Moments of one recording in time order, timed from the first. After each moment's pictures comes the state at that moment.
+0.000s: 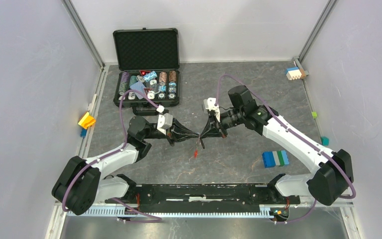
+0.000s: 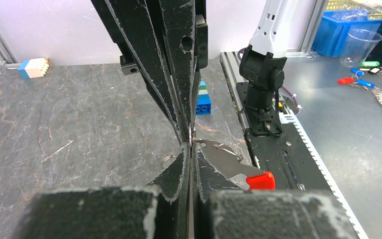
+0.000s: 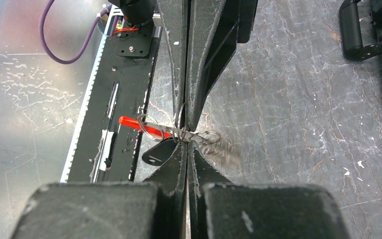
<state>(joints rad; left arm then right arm) -0.55 1.19 0.44 1.04 1.06 -0.20 0.64 1.31 1.08 -0.47 -0.99 -0.49</state>
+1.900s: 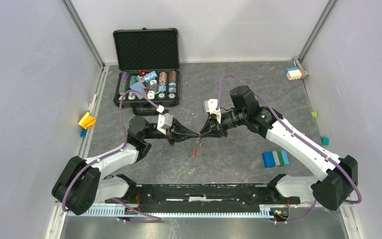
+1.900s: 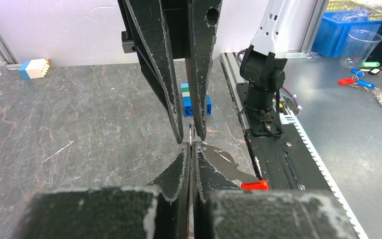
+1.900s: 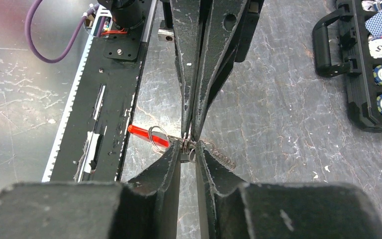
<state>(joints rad) -0.55 1.19 0.44 1.04 1.05 -0.20 0.67 1.25 1.10 -0.47 -0.92 -0.53</state>
